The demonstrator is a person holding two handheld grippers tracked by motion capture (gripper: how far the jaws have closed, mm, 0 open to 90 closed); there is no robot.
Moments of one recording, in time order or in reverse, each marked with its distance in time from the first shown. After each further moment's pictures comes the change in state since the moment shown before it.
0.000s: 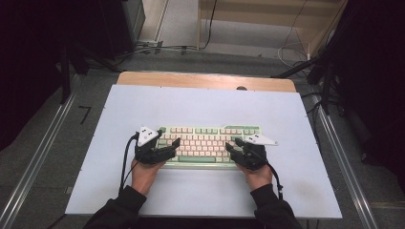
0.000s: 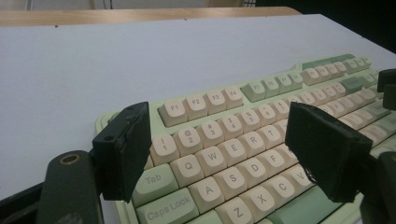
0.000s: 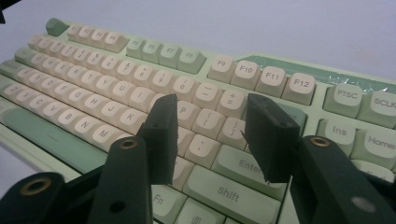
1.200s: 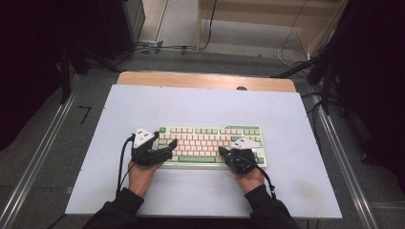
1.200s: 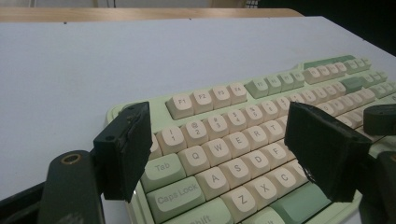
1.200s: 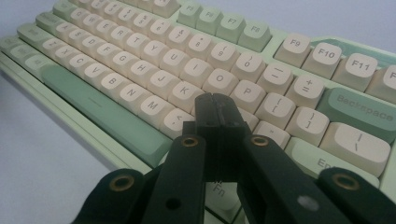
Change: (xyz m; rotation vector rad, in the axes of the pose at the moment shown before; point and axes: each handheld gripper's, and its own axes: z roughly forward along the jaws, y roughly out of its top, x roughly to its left) left arm 0.004 -0.003 -0.008 -0.006 0.008 -0.016; right arm 0.025 -0.007 0.013 0.075 0.080 -0.116
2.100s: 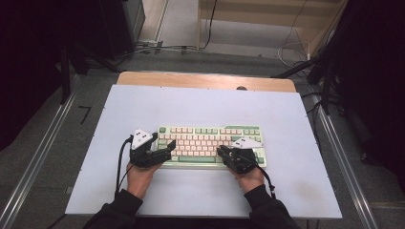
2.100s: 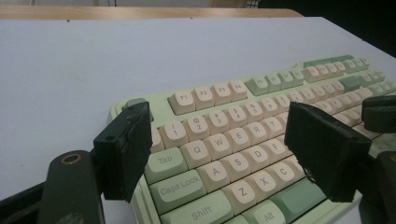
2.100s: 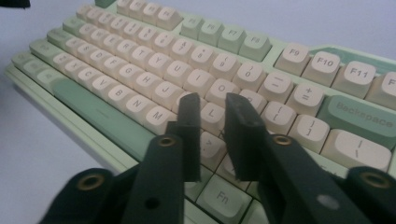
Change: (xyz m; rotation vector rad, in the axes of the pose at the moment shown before) left arm 0.001 -0.002 -0.004 0.003 0.003 -0.005; right arm -0.001 0.002 -0.002 -0.035 0.020 0.028
